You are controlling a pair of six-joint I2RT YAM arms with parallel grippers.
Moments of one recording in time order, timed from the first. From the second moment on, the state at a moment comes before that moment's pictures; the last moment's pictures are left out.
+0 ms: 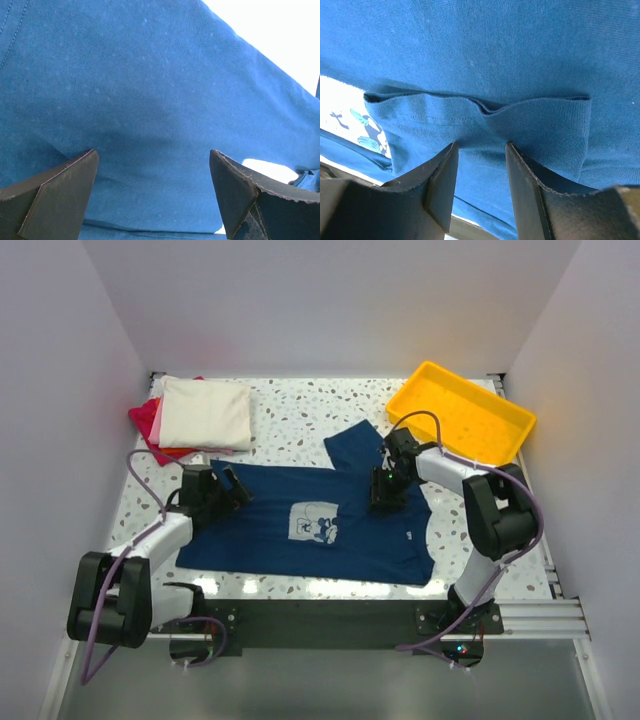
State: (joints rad) left arm -0.11 1.23 0.46 -0.05 0.06 -0.66; right arm 0.36 1.78 1.08 -0.63 -0.27 0.41
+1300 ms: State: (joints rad) left arm -0.10 1.46 0.96 -0.33 -0.27 -0.53; right arm 0.31 2.29 1.95 -0.63 -0.02 0.22
